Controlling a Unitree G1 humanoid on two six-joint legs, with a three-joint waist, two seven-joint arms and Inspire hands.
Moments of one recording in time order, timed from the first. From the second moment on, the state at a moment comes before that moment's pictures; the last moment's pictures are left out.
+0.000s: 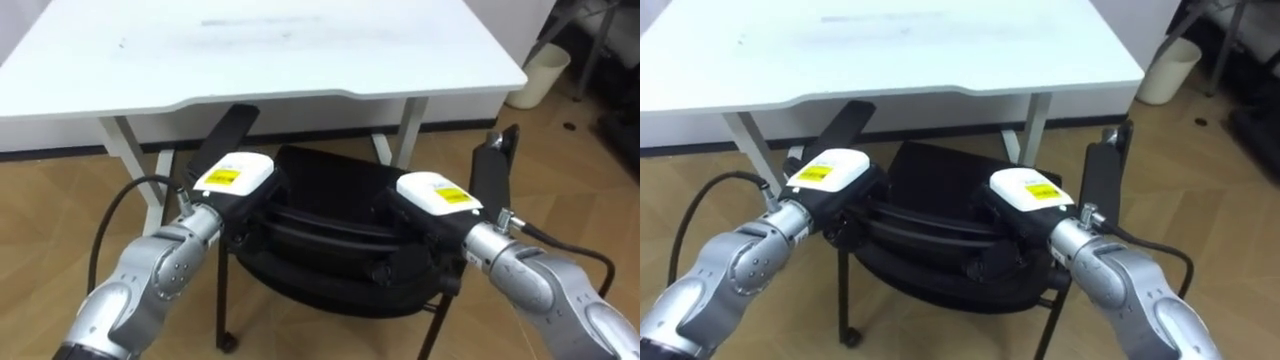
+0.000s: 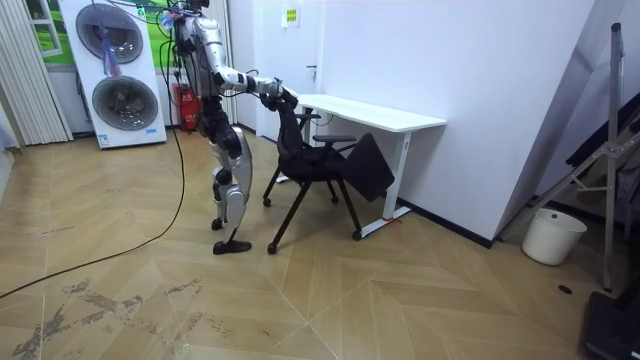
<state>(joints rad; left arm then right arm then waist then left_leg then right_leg) -0.15 0.39 -0.27 0.18 0.87 -0.13 -0.25 -0.06 -0.53 0.27 0.07 -0.72 -0.20 0.33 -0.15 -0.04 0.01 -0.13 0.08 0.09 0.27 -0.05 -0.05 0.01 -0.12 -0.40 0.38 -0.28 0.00</state>
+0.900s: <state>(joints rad) -0.17 0.37 -0.23 0.14 0.90 -0.11 -0.29 -0.11 -0.49 0.24 0.07 -0.76 -0.18 0.38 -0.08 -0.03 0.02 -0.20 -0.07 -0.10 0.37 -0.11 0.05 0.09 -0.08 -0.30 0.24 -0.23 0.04</state>
